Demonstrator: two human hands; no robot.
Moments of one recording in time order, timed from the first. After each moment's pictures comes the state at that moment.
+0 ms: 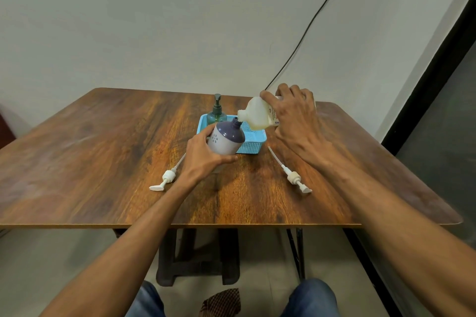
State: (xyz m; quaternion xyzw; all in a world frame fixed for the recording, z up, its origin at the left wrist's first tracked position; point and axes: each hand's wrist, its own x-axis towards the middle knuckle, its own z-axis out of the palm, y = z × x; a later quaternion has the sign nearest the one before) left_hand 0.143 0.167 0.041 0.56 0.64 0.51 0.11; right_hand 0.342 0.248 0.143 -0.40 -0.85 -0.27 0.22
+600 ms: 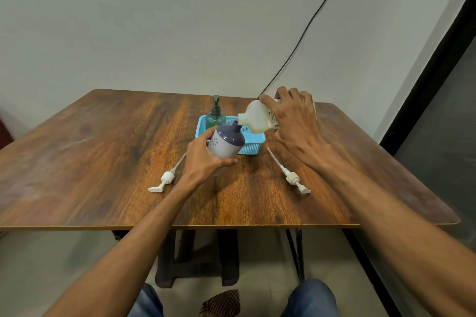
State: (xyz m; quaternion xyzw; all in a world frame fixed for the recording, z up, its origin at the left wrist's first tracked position) left_hand 0.145 0.166 0.036 0.56 0.64 0.51 0.11; right_hand 0.345 0.246 0.140 -0.40 -0.84 -0.29 0.21
